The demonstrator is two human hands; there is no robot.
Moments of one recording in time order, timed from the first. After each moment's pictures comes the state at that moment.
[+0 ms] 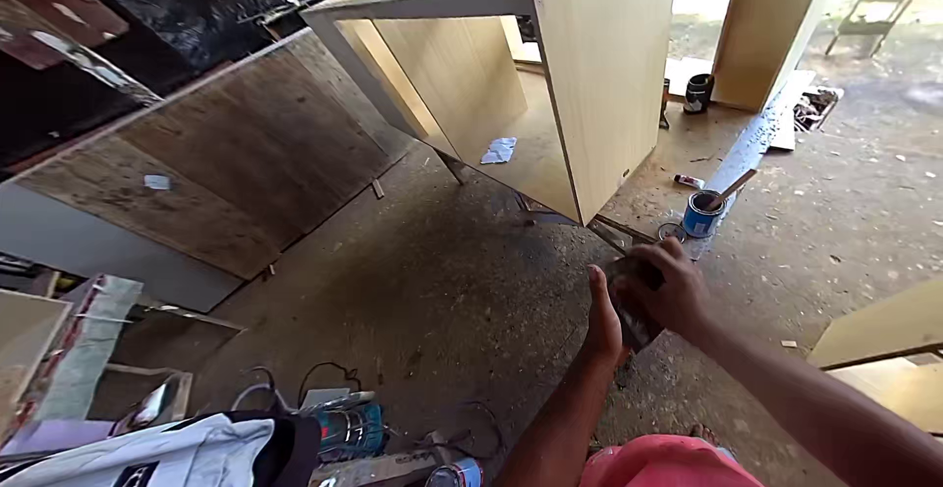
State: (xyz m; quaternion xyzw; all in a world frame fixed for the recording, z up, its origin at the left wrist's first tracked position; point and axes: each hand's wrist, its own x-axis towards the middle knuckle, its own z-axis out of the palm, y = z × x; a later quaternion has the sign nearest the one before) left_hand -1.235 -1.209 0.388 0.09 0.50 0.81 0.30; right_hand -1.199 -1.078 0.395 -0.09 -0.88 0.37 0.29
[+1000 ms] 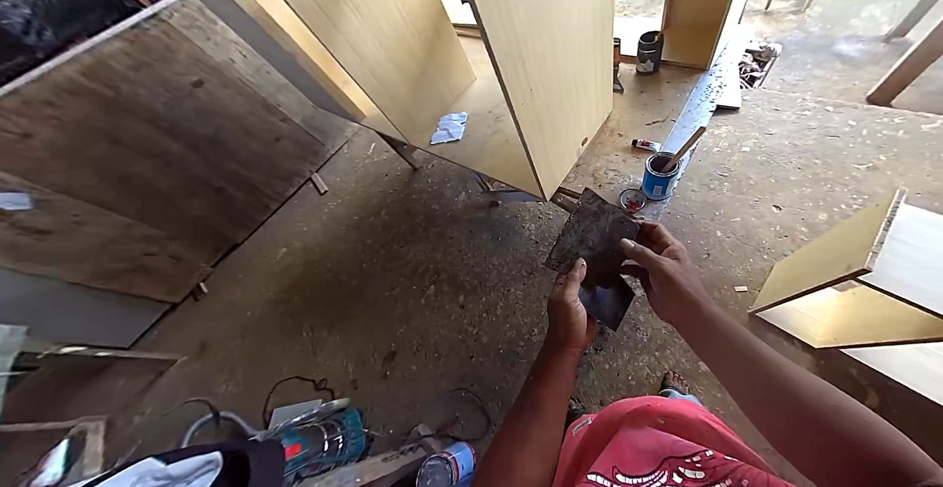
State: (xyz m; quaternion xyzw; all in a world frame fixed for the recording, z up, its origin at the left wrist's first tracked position) left_hand -1.223 -1.221 0.375 0.03 0.47 0.84 0.27; right_hand -1.167 -1.086 0.381 -0.20 -0.51 0.81 0.20
